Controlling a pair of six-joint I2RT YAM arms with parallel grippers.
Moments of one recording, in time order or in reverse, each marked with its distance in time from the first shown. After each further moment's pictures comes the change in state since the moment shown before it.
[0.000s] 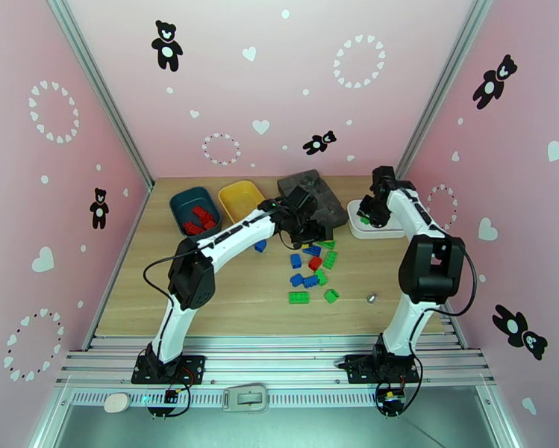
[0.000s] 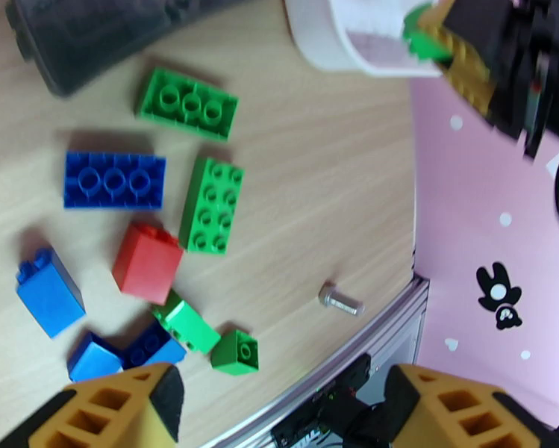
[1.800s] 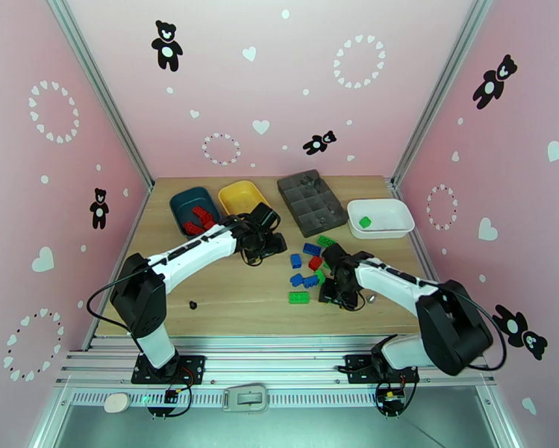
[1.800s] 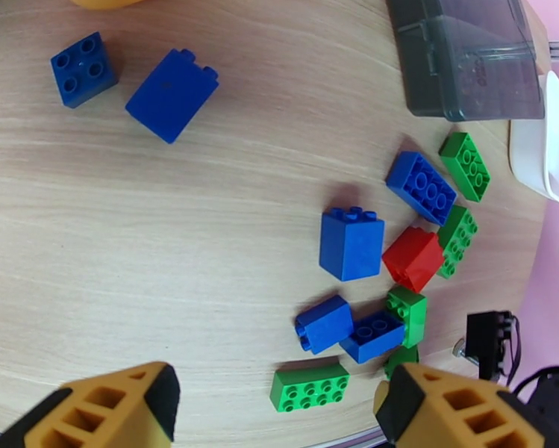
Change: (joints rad) left arm 0.081 -0.424 -0.597 0.011 -0.369 -0.148; right arm 0.541 -0.451 -0.922 0.120 -0.140 0.166
